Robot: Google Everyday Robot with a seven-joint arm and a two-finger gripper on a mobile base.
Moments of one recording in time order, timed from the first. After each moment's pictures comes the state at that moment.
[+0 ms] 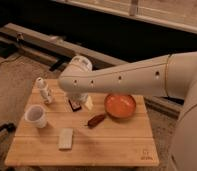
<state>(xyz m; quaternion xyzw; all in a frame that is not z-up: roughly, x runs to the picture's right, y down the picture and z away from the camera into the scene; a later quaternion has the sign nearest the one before) -0.092 0.071 0.698 -0.16 -0.16 -0.51 0.83</state>
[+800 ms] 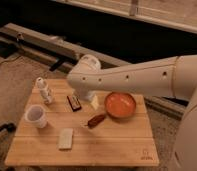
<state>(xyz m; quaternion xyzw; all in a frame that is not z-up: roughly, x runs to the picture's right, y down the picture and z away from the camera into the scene) -0.050 0.066 0.716 -0.18 -0.16 -0.48 0.85</state>
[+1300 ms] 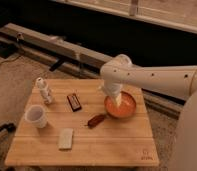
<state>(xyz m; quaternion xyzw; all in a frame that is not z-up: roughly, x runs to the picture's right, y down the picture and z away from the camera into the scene) 0.083 0.062 0.788 -0.22 -0.14 -0.41 0.87</state>
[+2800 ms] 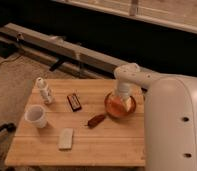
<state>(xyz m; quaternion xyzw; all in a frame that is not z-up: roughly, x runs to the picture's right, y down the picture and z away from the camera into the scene) 0.143 0.103 0.902 -0.32 -0.16 -0.37 0.86</state>
